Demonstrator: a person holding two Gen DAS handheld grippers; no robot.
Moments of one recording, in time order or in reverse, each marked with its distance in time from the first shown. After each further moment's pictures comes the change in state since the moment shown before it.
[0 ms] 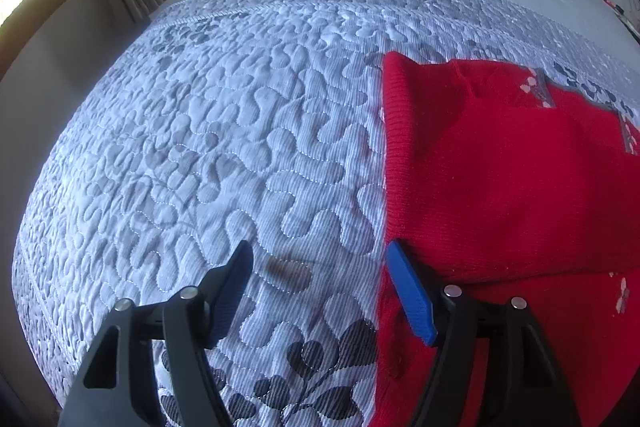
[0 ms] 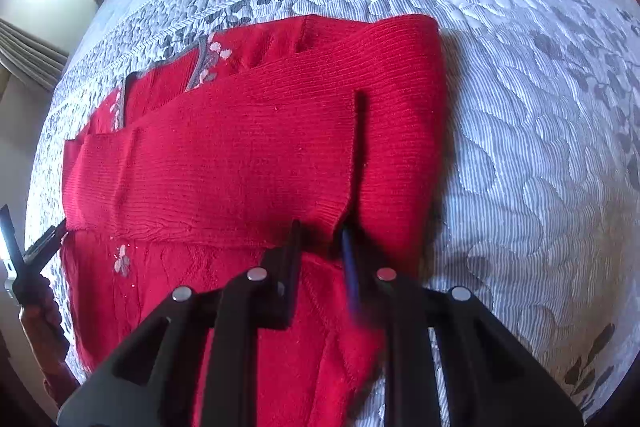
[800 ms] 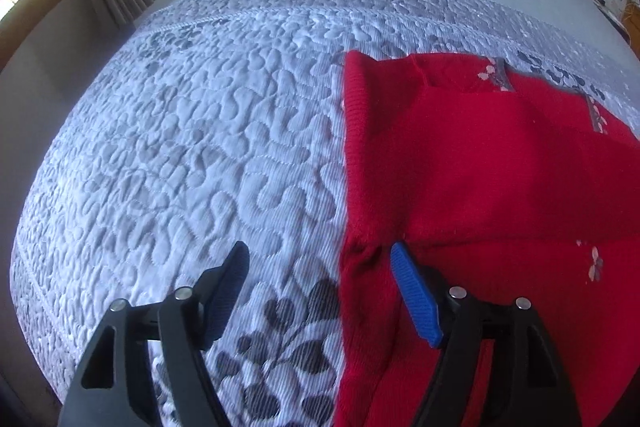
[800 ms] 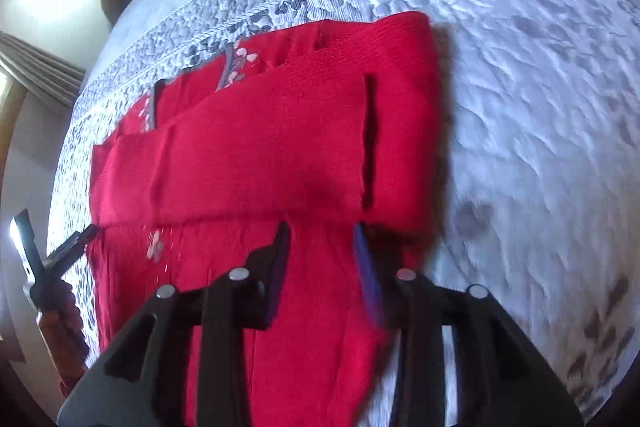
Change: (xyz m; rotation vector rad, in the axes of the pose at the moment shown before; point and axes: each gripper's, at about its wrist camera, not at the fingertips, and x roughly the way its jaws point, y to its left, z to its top) left arm -0.033 -0.008 -0.021 0.048 0.010 -0.047; right arm -0.037 0.008 -0.042 -0.018 -0.041 0.037
